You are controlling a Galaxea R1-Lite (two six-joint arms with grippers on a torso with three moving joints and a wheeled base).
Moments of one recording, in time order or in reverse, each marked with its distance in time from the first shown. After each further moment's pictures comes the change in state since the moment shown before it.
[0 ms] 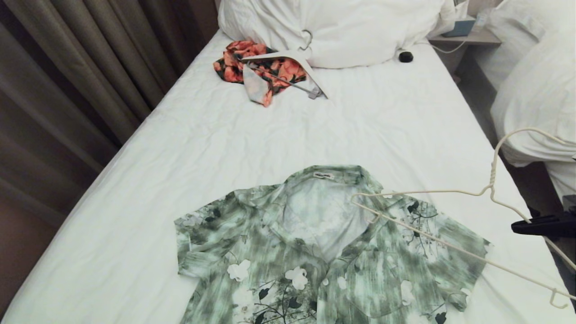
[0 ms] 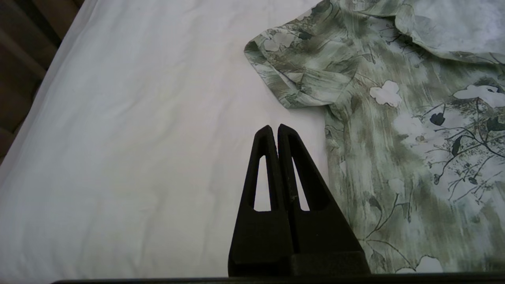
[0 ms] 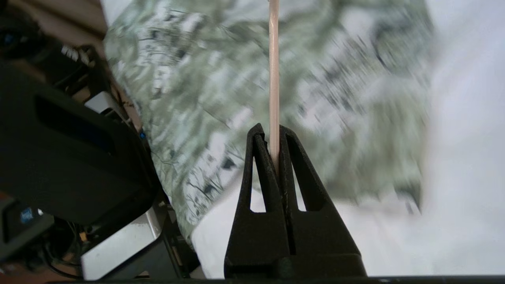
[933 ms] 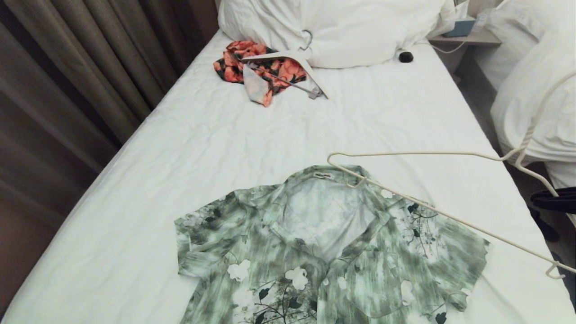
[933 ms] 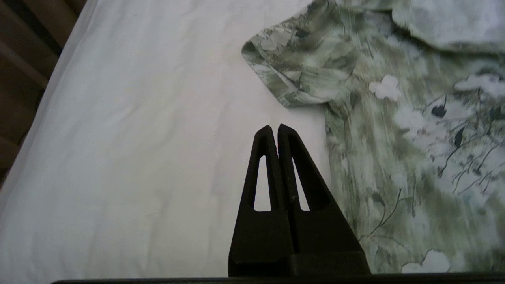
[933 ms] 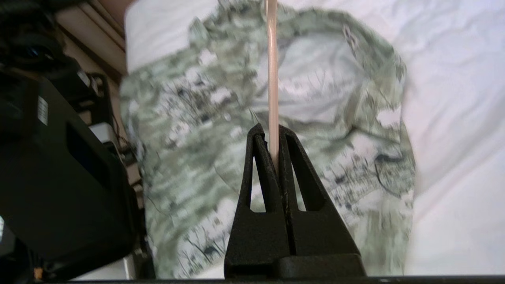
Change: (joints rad) left arm 0.000 0.010 -0.004 0.001 -0.012 0.037; right arm 0.061 -0.247 0.050 -0.159 0.205 0.056
